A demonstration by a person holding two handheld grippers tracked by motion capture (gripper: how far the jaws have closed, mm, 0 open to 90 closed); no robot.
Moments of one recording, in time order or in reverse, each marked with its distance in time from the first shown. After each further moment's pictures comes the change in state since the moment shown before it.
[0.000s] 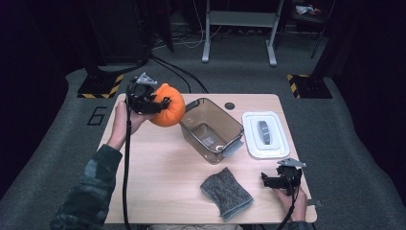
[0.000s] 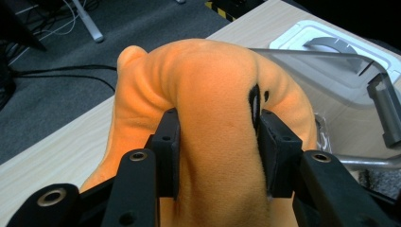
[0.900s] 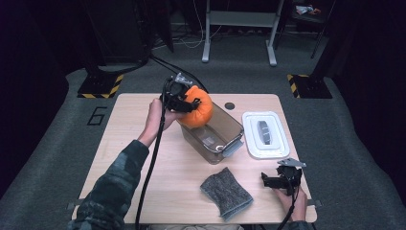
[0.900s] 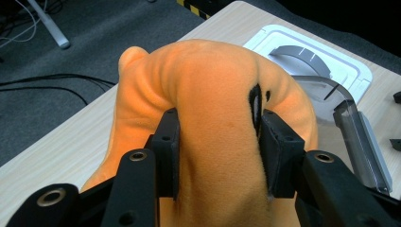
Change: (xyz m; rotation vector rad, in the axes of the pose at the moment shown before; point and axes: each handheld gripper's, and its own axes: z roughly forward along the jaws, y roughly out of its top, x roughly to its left) left arm -0.049 0.037 0.063 0.018 -0.081 0.031; right arm 0.001 0.000 0.000 -0.005 -0.008 0.016
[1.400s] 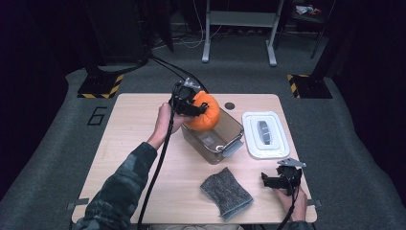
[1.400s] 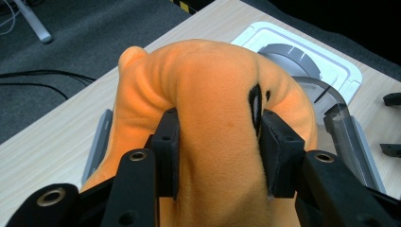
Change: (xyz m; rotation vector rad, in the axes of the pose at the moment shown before) left arm -0.012 -0.004 0.027 0.015 -0.044 -0.017; right arm 0.000 0.000 0.000 -0.001 0.000 -0.003
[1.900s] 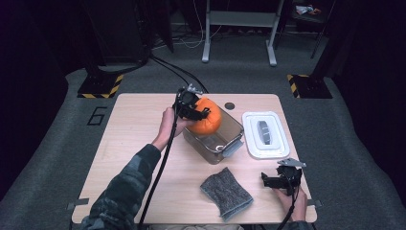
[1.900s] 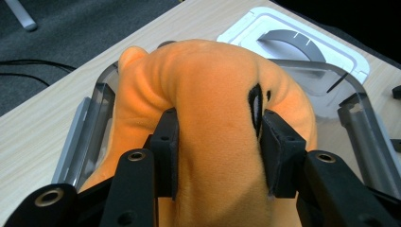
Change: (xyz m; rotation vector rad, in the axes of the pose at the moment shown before) left arm 0.006 -0.014 0.028 0.024 -0.027 -0.018; right arm -0.001 0.000 -0.001 0.006 0.008 -0.013
